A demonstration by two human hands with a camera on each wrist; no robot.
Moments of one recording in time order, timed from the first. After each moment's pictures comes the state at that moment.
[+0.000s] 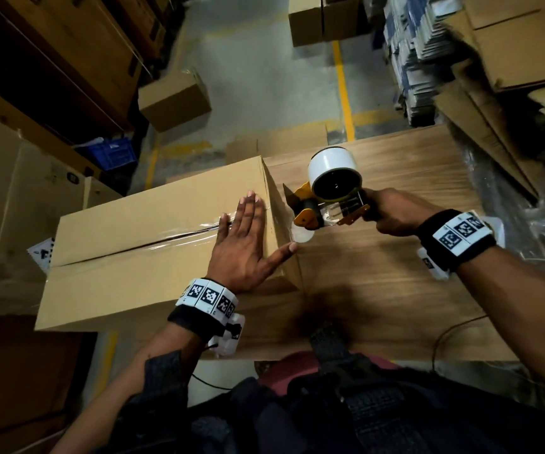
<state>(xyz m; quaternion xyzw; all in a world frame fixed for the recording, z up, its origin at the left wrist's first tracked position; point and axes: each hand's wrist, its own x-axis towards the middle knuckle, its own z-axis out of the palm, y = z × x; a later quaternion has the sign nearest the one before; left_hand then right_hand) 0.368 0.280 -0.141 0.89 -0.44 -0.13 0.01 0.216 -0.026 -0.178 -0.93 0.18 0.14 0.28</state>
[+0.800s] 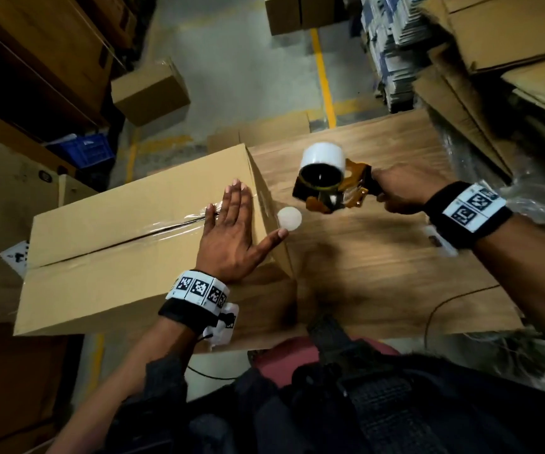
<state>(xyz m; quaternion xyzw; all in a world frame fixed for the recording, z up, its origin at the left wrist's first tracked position) 0.369 0.281 -0.140 0.89 -0.44 -0.13 0.02 0.200 -0.033 -0.156 -0.95 0.23 0.20 0.04</state>
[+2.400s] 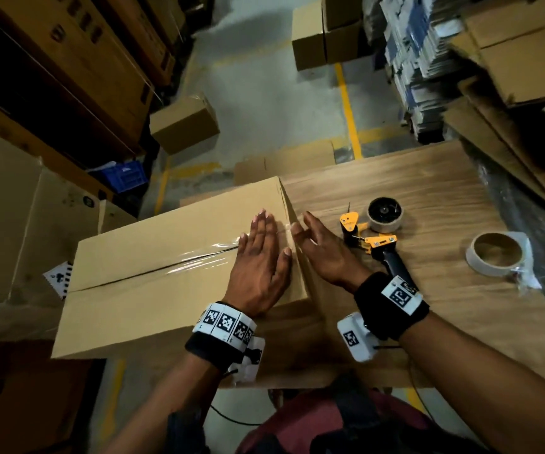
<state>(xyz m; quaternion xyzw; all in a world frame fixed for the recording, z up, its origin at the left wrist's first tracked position) 0.378 0.291 -0.140 0.87 -0.47 -0.14 0.12 0.286 0.133 -0.180 -0.74 0.26 -0.03 0.62</state>
